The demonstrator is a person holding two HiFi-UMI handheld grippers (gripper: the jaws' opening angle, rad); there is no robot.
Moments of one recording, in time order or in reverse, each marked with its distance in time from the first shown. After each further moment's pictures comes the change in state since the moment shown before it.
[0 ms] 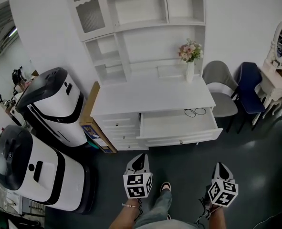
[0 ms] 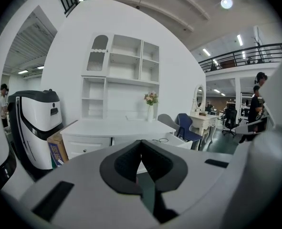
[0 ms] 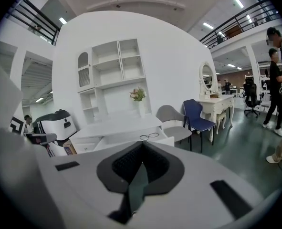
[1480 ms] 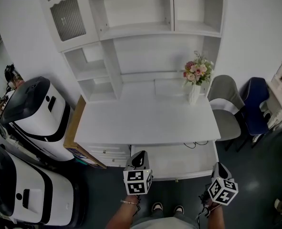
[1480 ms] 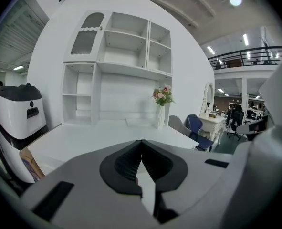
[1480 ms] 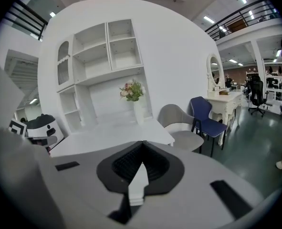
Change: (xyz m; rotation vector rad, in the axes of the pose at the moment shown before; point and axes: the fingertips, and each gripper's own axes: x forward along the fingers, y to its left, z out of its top) left arm 0.264 0.033 0.093 -0.017 0.040 -0.010; right arm 0.252 -0.011 0.119 0.023 0.052 -0.014
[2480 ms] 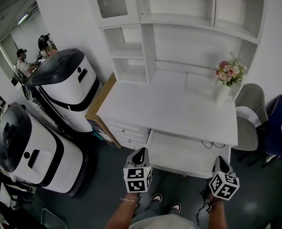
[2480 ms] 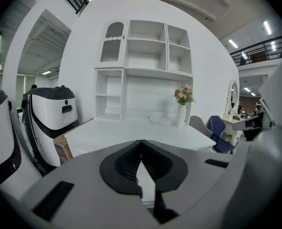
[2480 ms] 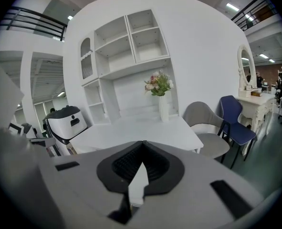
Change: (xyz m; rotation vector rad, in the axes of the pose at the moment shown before) left arm -0.082 0.041 -0.035 -0.096 -0.001 0.288; right arm 0.035 0.061 -0.001 -0.136 0.069 0.274
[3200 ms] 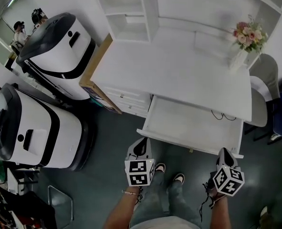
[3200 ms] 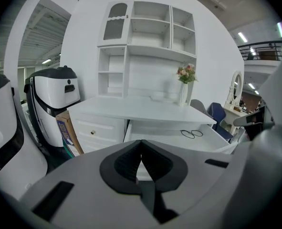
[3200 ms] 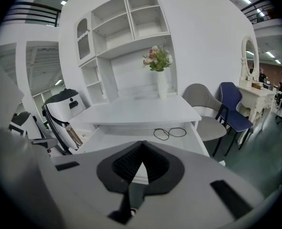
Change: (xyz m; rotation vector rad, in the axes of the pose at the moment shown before) left arm -0.003 0.002 -0.109 -0.026 0.175 0.019; right arm 0.005 -0.012 -0.091 -0.014 0.193 -0.010
